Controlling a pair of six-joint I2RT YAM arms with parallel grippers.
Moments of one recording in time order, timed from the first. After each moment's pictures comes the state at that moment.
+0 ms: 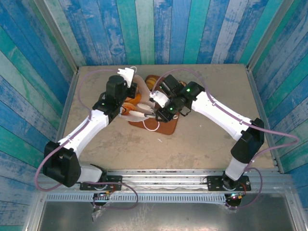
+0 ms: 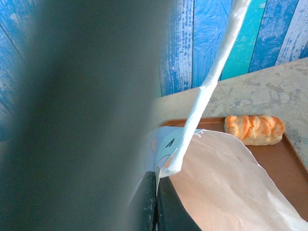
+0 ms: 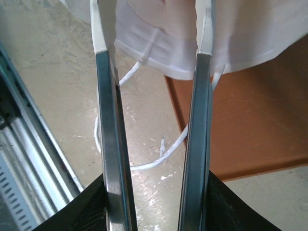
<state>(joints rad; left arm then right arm) -0.41 1.34 1.02 0.00 -0.15 0.05 0.80 1.74 1.70 -1.09 -0.22 -0.10</state>
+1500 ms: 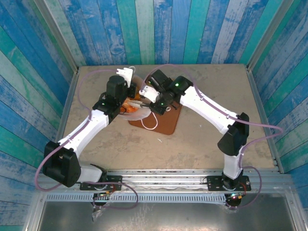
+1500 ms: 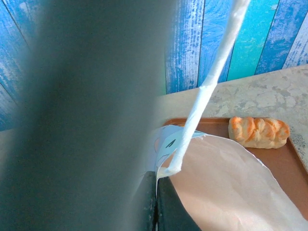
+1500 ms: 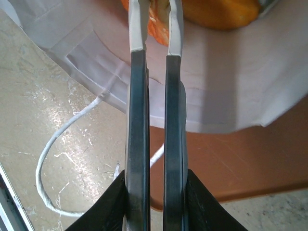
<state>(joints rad) -0.41 1.34 1.02 -0.02 -0.19 0.00 0.84 1.88 1.93 -1.13 -0.07 -0.25</state>
